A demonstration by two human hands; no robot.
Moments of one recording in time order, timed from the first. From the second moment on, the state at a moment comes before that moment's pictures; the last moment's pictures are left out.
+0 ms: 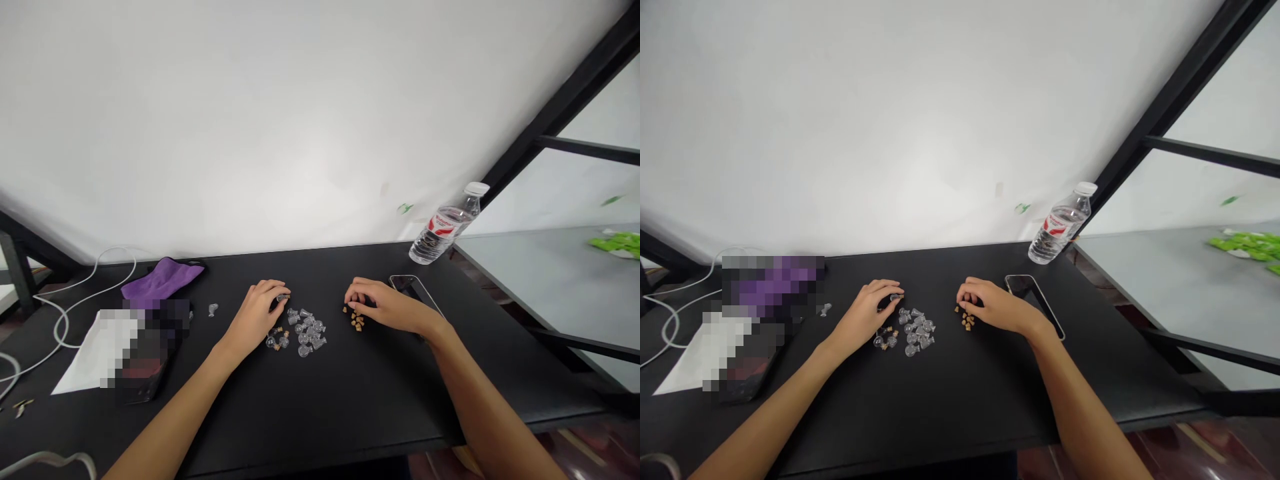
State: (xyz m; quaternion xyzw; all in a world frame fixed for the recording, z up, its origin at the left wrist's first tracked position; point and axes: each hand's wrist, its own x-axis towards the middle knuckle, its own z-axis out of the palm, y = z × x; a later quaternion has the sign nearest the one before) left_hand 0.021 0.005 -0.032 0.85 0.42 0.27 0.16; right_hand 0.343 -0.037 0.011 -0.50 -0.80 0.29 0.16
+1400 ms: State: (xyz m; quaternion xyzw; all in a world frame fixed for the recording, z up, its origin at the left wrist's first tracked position) left_hand 0.044 -0.027 -0.007 0.82 0.29 0.42 0.25; right_hand 0.281 -0.051 0.020 -0.44 -0.77 0.34 0.32
